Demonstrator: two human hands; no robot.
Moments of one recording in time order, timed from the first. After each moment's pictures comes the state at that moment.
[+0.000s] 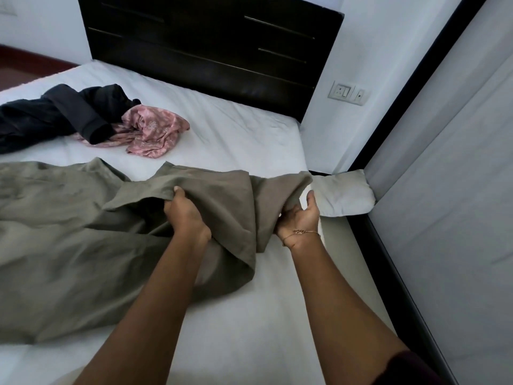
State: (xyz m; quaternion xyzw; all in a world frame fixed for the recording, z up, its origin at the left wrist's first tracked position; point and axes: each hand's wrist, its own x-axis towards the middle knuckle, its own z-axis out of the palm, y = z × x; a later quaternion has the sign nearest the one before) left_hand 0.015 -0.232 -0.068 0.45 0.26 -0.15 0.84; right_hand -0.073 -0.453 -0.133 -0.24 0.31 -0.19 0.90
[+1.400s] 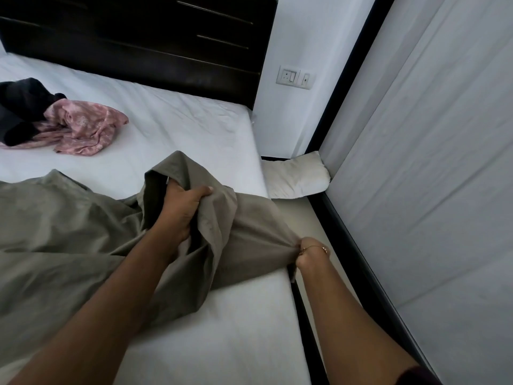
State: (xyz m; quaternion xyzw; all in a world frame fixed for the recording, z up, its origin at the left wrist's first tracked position) left_hand -0.062 -0.272 -0.043 0.60 -0.09 -0.23 0.76; right_hand -0.254 -0.539 -0.229 -0.49 0.63 -0.16 0.58
